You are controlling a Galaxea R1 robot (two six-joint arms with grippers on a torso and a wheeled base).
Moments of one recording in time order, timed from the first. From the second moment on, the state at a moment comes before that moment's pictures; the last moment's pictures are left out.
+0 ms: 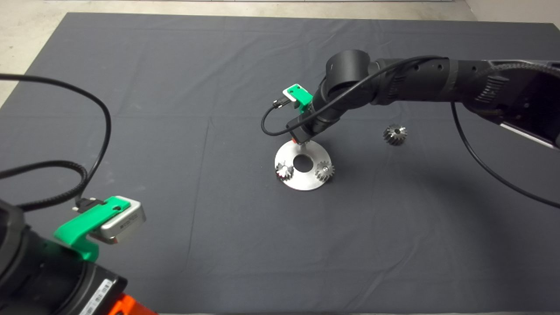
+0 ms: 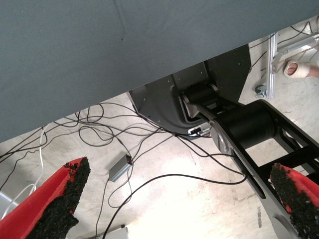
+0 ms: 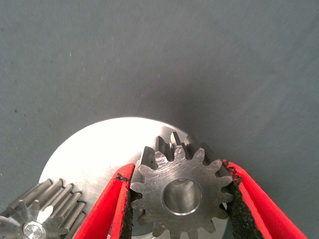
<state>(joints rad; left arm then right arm) -0.71 2.02 -0.29 -0.16 1.34 -1.38 0.35 2.84 -1.37 -0.55 -1.36 0.94</state>
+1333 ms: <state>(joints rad) -0.71 2.03 -0.29 -0.16 1.34 -1.38 0.34 2.84 -1.37 -0.58 -1.36 0.94</state>
